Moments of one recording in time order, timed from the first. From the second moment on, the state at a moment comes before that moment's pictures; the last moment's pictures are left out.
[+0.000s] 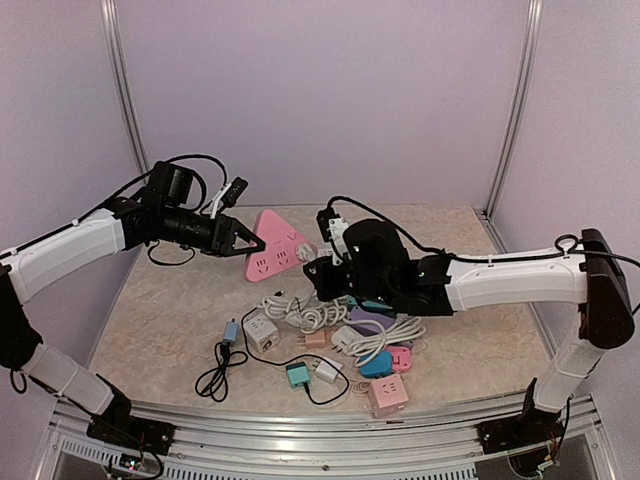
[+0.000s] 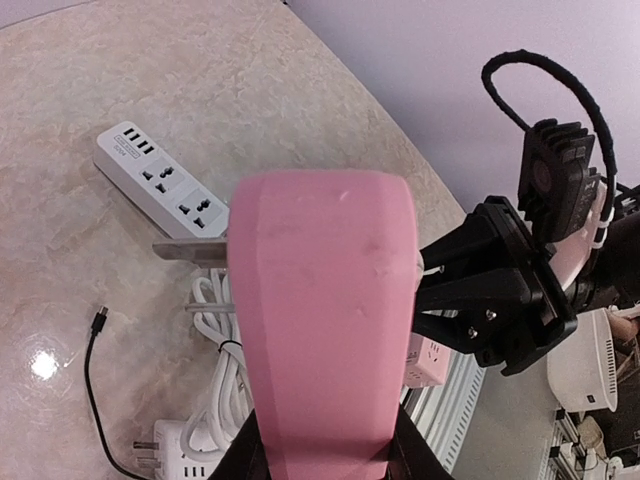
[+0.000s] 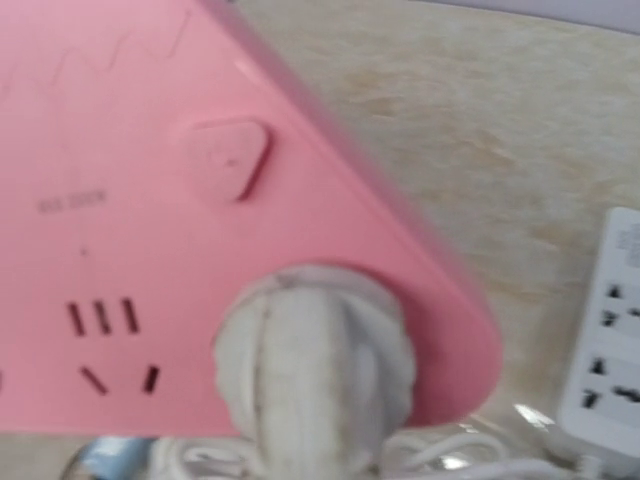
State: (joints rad) left arm -0.45 1.41 1.19 -0.45 0.72 -0.23; right arm 1.09 1.70 1.21 0.05 0.31 0.43
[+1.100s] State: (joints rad) left arm -0.46 1.41 1.19 -0.41 0.72 -0.24; right arm 1.09 1.65 1.16 0.10 0.29 0.44
